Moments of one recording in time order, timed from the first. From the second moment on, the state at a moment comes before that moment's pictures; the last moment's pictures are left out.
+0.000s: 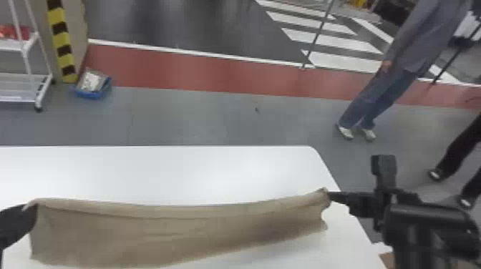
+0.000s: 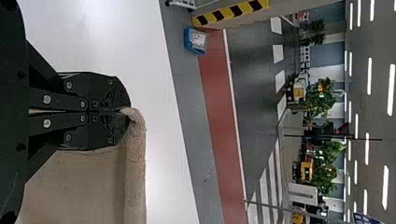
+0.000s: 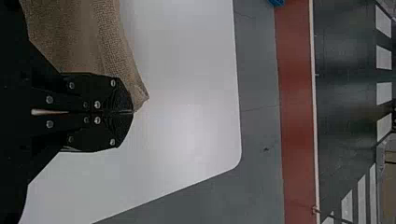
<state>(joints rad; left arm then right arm) 0.49 0.12 0.09 -2.26 -0.03 0.63 -0.33 -0.05 -0.20 -0.55 -1.68 0.36 0.93 0.74</state>
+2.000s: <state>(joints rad) -0.27 0.12 0.09 -1.64 0.04 0.63 -0.29 -0.64 -0.23 -0.57 -1.17 0.30 0.52 0.59</state>
